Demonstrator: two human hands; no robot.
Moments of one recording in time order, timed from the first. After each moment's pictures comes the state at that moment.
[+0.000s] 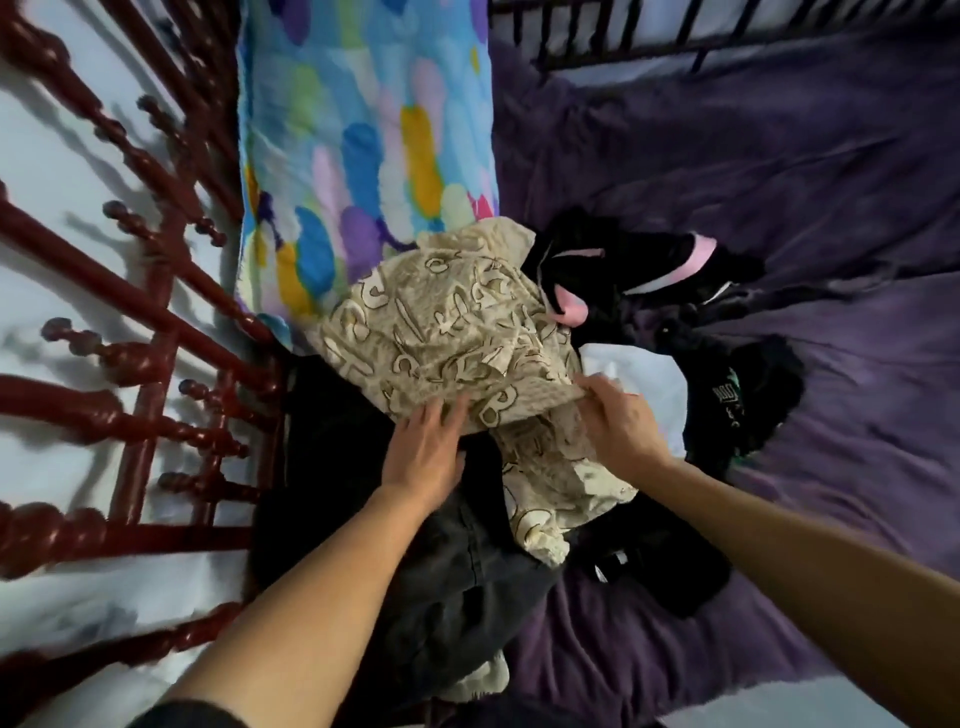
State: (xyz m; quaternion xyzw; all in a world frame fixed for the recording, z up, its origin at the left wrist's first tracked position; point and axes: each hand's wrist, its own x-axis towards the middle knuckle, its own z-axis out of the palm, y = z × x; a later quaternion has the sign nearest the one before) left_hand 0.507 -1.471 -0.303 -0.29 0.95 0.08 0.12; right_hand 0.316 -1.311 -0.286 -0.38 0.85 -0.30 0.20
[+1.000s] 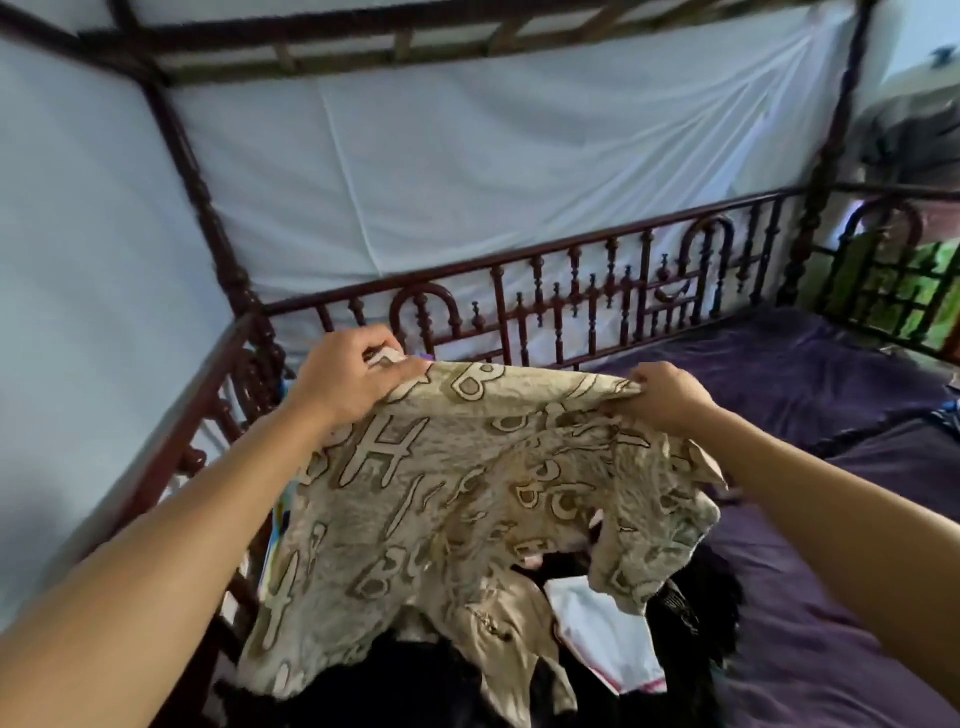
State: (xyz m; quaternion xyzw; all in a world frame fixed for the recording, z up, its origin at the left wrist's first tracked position) left_hand 0.432 -1.534 0.120 -0.15 0.93 0.19 -0.29; right_hand 0.178 -1.267 0.027 -0.26 0.93 -0.28 0.03
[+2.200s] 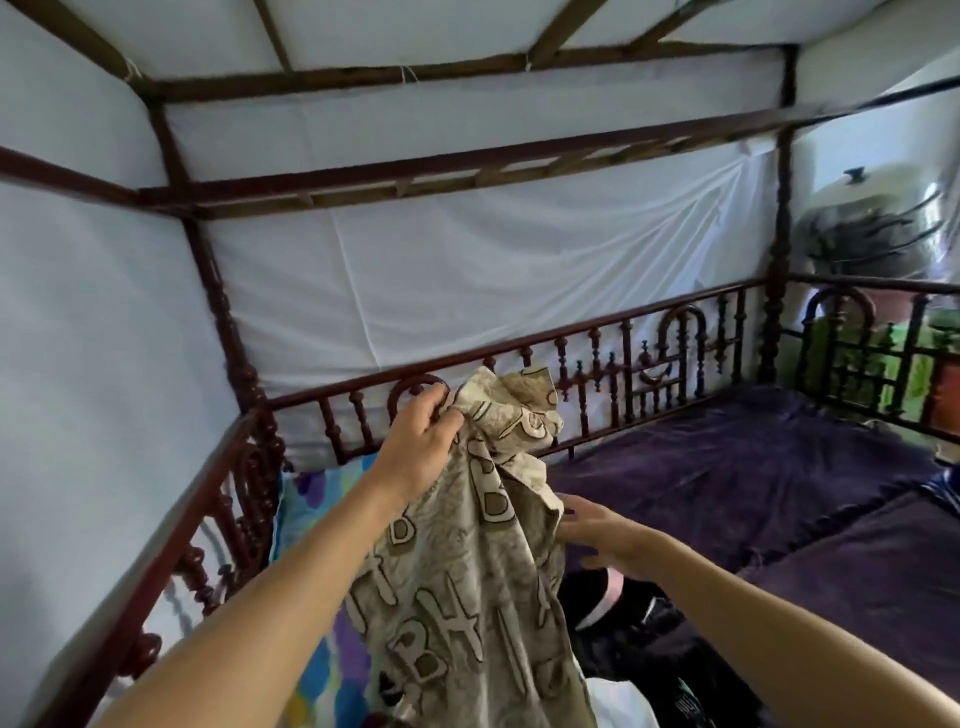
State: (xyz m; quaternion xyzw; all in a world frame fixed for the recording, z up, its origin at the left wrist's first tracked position) left_hand 0.401 -1.457 0.148 -0.10 0.85 0.40 -0.32; right_hand 0.246 -1.283 0.008 -0.26 0.72 -0.51 0.40
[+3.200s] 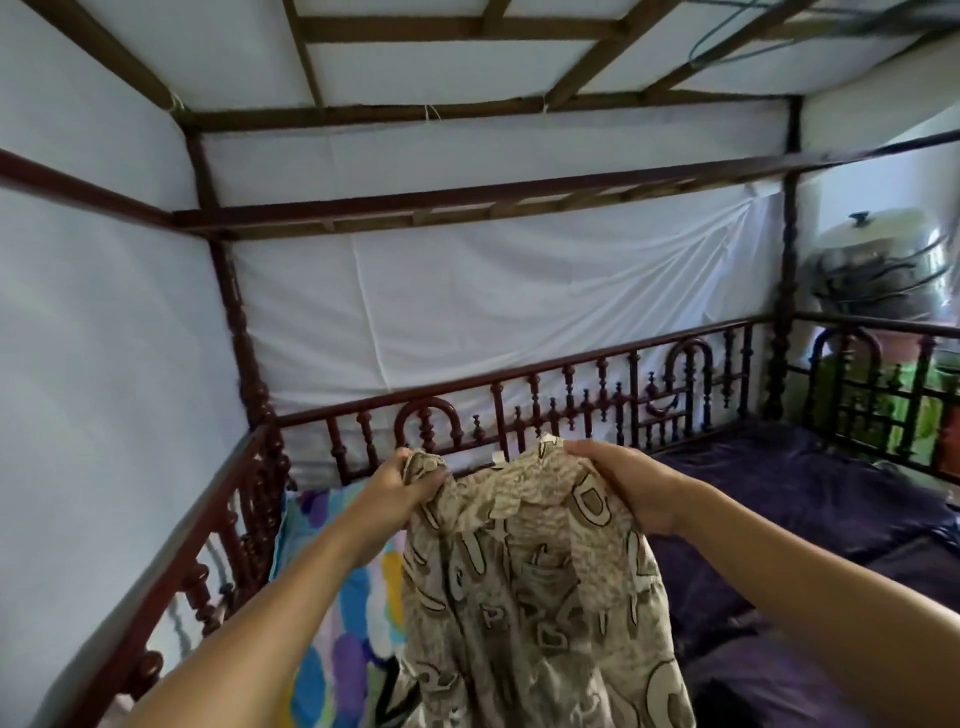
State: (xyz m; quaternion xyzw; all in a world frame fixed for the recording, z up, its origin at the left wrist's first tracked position) left_hand 0.426 -1.506 0.116 -0.16 0.77 0.58 -0.21; right_hand 0.253 -1.271 0.120 -0.27 0.63 -0.60 0.41
